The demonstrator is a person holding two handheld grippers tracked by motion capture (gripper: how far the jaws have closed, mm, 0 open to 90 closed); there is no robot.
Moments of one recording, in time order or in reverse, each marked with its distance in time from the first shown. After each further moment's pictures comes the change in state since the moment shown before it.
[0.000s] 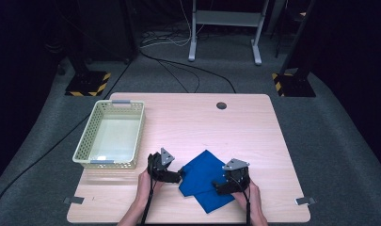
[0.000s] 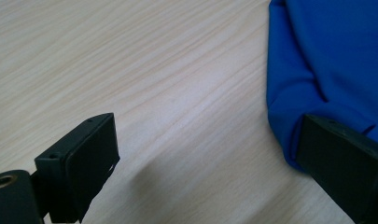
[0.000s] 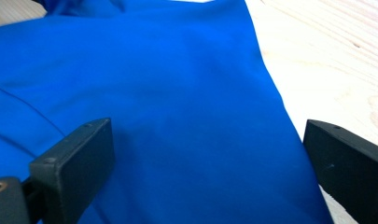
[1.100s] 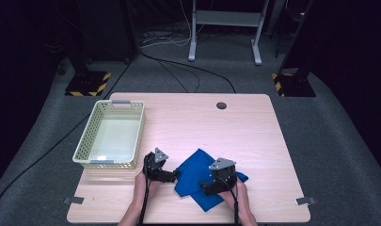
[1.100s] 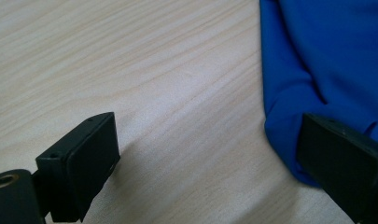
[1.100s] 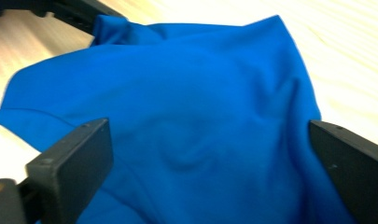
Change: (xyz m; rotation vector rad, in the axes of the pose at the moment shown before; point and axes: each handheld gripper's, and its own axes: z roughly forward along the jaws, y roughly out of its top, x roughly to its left) left arm 0.018 -0.012 -0.001 0.041 -0.033 -0.071; right arm 0.031 0.024 0.014 -0.021 0.072 -0.040
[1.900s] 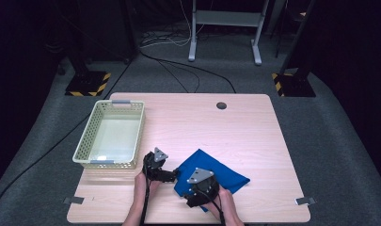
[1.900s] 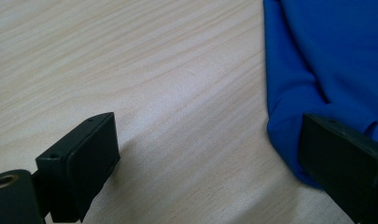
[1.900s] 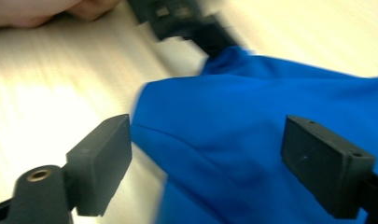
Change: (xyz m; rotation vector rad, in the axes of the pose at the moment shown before) left arm 0.001 0.000 0.001 0.002 0.001 -0.019; right arm 0.068 0.021 0.002 0.028 0.064 -0.174
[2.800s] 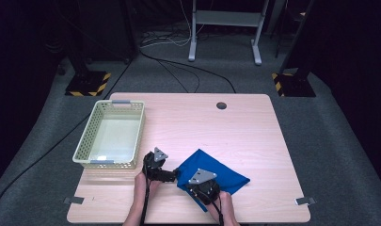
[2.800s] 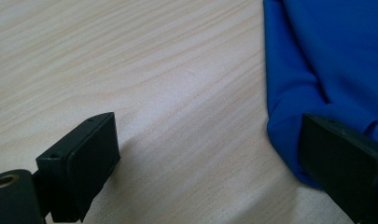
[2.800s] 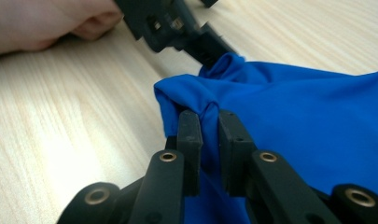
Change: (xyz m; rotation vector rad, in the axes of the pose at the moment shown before) left arm 0.001 0.000 0.000 0.002 -0.004 -0.003; right arm -0.001 -0.006 -0.004 -0.066 0.004 0.066
